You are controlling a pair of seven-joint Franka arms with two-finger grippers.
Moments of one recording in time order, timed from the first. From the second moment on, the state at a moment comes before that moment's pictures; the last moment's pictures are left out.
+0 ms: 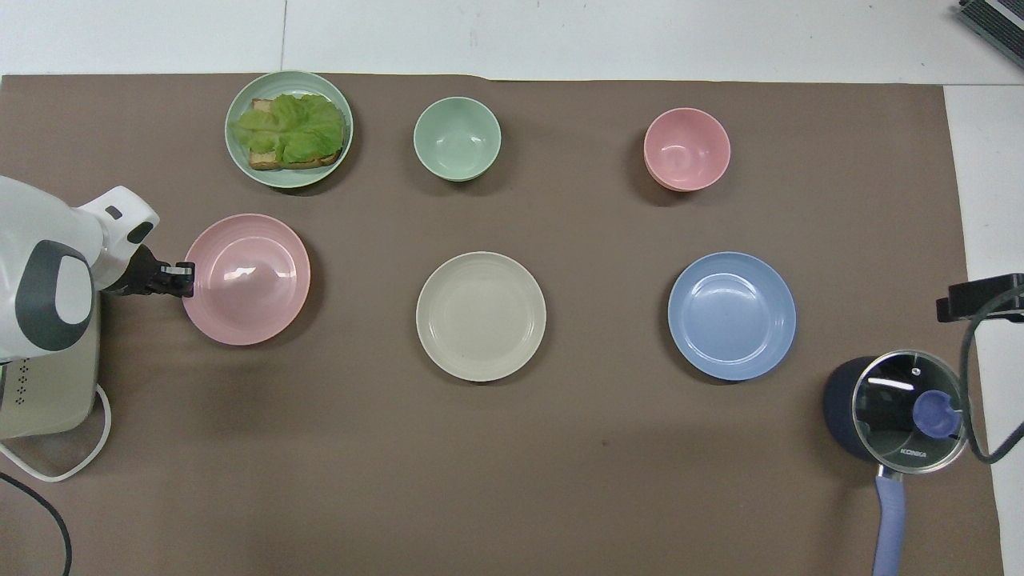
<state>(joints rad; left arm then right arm) 0.20 0.29 -0.12 -1.97 -0.02 2.19 0.07 0.07 -0.12 -0.13 -1.63 -0.03 1.49 0.01</state>
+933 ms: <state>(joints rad) 0.18 0.20 -0.17 -1.81 -0.11 1.82 0.06 0.07 -0.12 -0.13 -1.63 -0.03 1.49 0.01</state>
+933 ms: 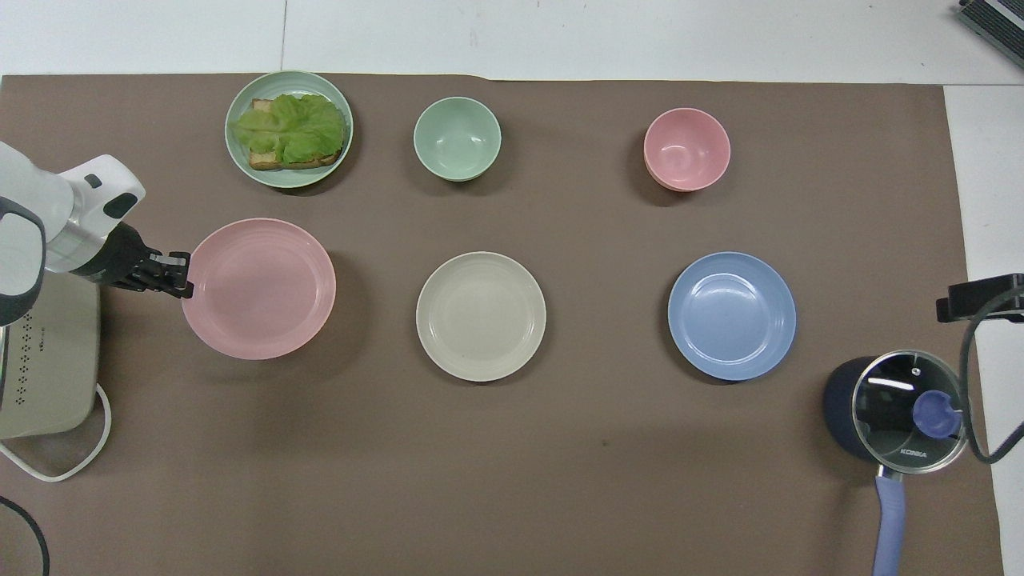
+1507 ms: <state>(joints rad) -0.06 0.18 -0.18 -1.81 -0.21 1.85 -0.25 0.07 -0.12 -0.13 -1.63 -0.03 1.49 0.01</state>
